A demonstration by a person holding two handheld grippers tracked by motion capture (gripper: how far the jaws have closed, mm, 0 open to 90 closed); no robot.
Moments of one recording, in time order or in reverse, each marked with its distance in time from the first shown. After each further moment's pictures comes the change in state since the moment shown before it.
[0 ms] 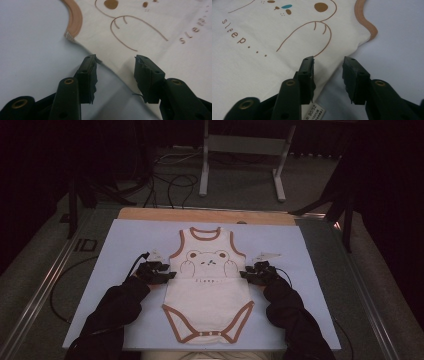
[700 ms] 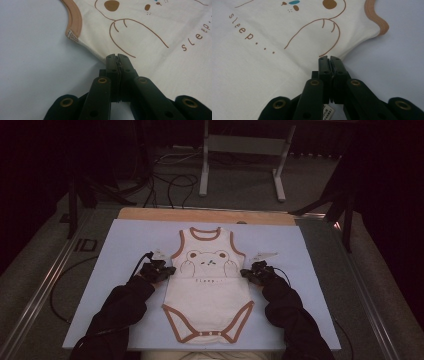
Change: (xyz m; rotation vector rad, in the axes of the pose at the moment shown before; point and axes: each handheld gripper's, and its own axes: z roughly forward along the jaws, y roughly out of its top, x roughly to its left) left arm -0.007 0.008 0.007 0.022 0.019 -0.042; right arm 0.006 0.005 0.001 0.039 0.024 -0.024
